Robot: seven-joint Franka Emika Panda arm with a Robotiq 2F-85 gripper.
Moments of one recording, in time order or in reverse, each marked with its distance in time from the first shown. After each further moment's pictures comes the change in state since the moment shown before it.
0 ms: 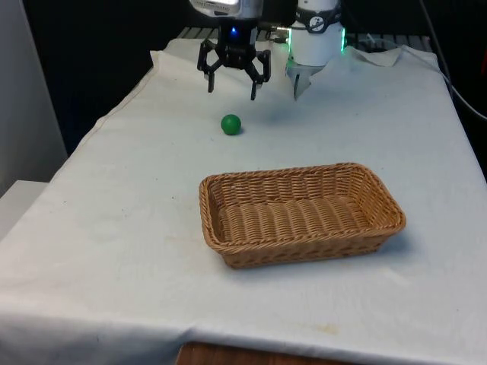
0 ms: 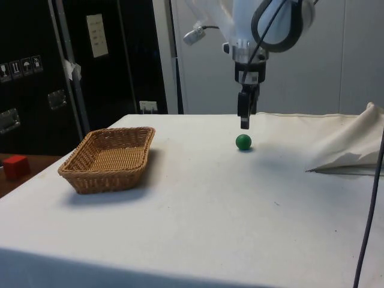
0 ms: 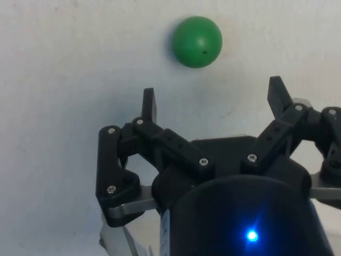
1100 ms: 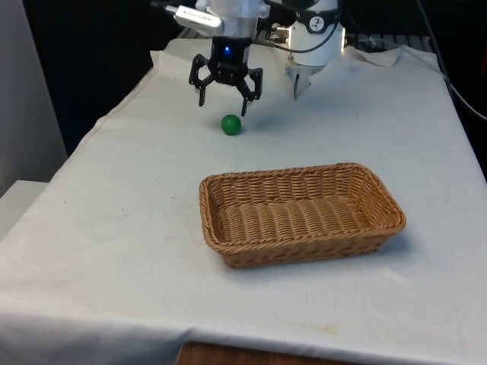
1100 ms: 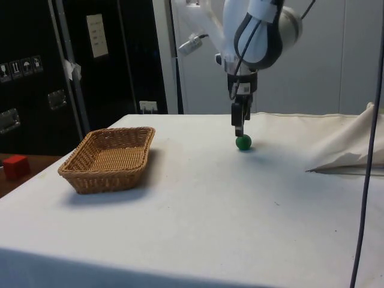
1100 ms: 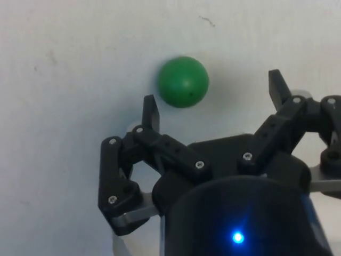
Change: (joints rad) arm -0.005 0.177 0.053 0.087 0.202 0.040 -0.136
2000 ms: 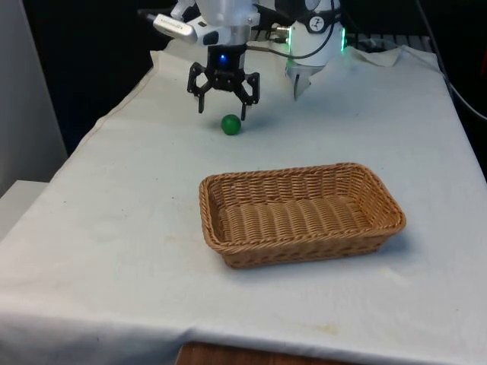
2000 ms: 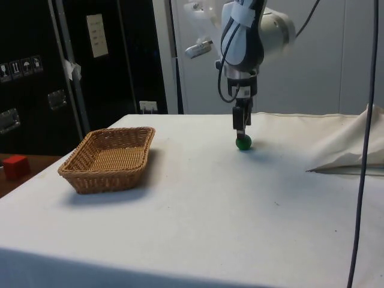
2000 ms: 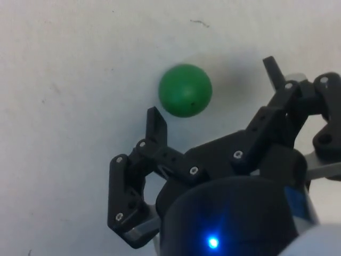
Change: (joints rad) arm -0.007 0.062 0.026 0.044 0.256 -0.058 -0.243
